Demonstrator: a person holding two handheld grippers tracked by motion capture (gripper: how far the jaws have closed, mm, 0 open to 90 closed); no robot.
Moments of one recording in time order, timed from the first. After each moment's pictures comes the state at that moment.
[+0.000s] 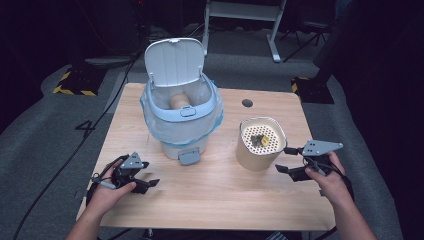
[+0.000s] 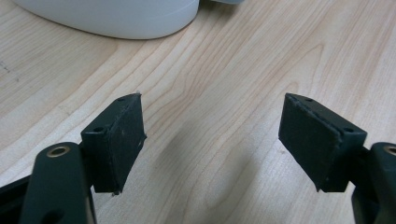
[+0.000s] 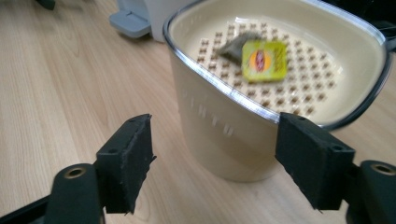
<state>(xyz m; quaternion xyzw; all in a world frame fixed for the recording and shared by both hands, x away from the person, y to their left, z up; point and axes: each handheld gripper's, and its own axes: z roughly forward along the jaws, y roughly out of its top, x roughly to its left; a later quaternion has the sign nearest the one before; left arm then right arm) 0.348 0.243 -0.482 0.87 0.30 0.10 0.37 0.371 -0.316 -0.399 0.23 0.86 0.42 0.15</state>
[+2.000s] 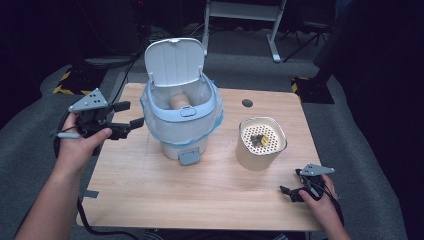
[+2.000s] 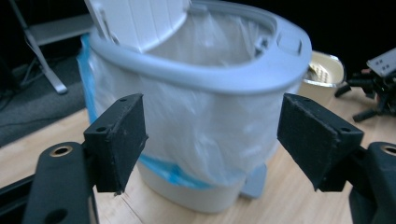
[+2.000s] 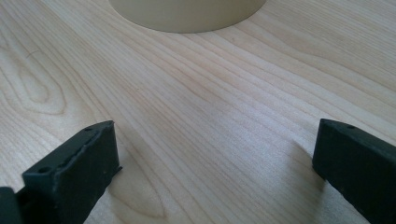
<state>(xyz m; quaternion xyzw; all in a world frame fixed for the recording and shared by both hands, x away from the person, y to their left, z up) 0.381 0.276 -0.295 0.77 0.32 0.19 0.52 0.355 -0.355 -0.506 0.37 0.85 0.35 0.16</state>
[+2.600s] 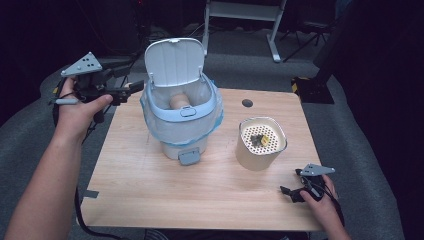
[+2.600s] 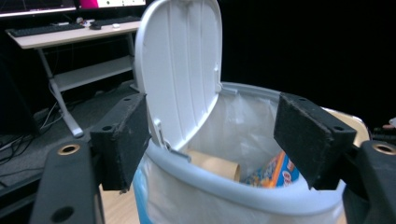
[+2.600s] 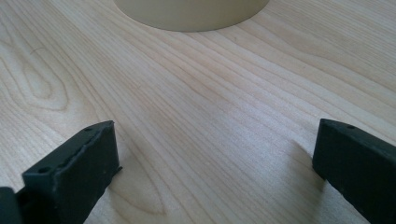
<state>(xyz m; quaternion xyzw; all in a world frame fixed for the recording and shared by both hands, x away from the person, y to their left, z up) 0.430 0.279 -0.251 0.73 0.30 0.23 0.57 0.355 -0.356 -0.506 0.36 0.85 0.35 0.16</state>
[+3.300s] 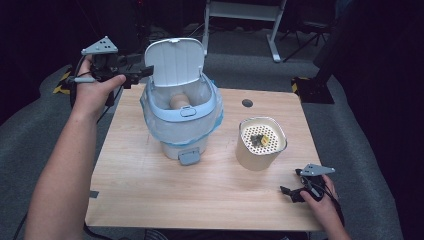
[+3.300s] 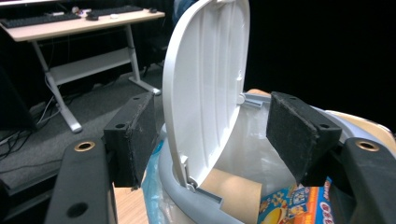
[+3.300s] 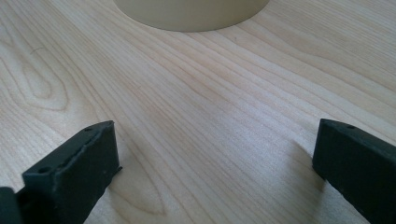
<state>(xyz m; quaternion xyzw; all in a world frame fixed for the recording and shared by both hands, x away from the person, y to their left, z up) 0.482 0.263 -0.245 0.74 0.31 0.22 0.55 0.355 -0.357 -0.506 0.36 0.85 0.35 0.16</state>
